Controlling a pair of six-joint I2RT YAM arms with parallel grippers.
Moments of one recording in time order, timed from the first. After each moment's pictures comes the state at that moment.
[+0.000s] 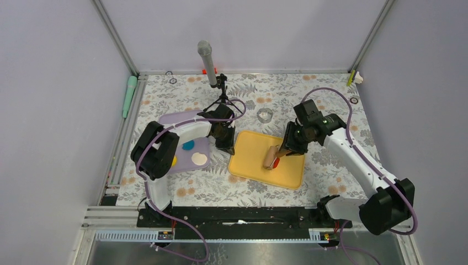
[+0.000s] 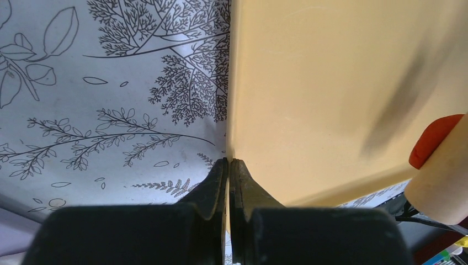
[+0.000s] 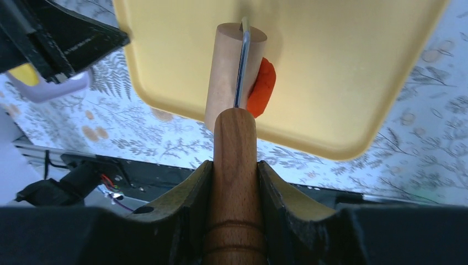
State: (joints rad) left arm -0.60 1.87 1.20 -0.53 0.29 -0.49; right arm 0.42 1.24 1.11 -1.04 -0.16 0.67
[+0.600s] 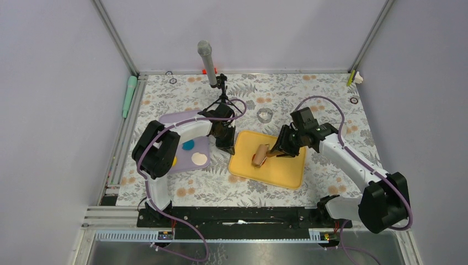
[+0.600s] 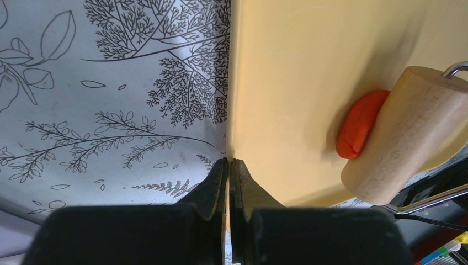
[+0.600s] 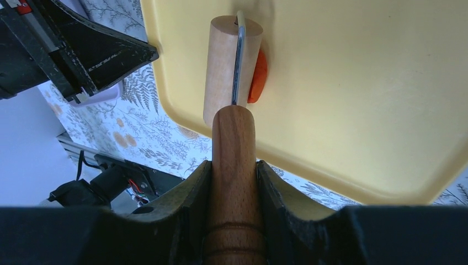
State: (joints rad) left arm -0.60 1.88 1.22 -0.55 0.29 -0.48; right arm 0.42 1.28 0.92 -0.73 -0.28 0.75
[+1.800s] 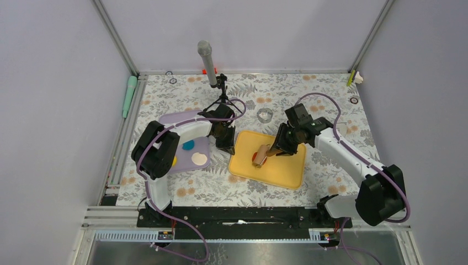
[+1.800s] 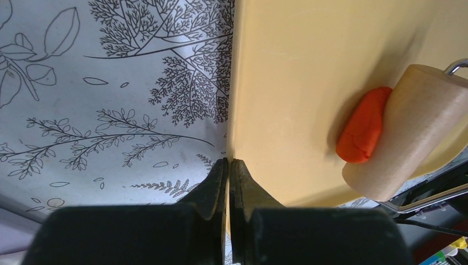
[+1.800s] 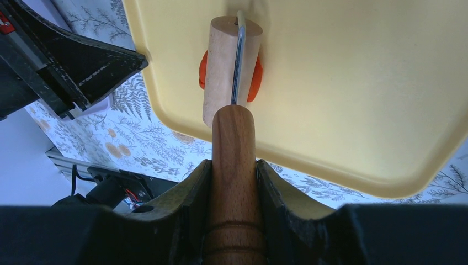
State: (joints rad) left arm -0.60 1.88 1.21 -0.54 0.28 -0.50; right arm 0.46 1.35 0.99 -0.80 -0.20 0.80
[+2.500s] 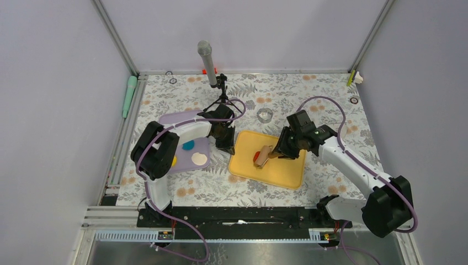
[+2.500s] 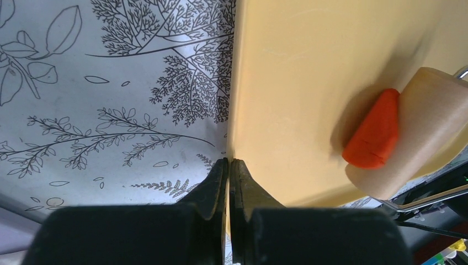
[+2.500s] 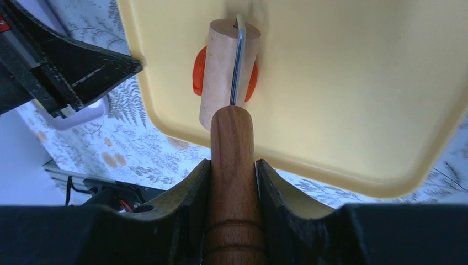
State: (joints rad) left arm -0.60 1.87 1.20 -0.54 0.28 -0.50; right arm 0.49 1.25 0.90 -0.74 -0.14 0.85
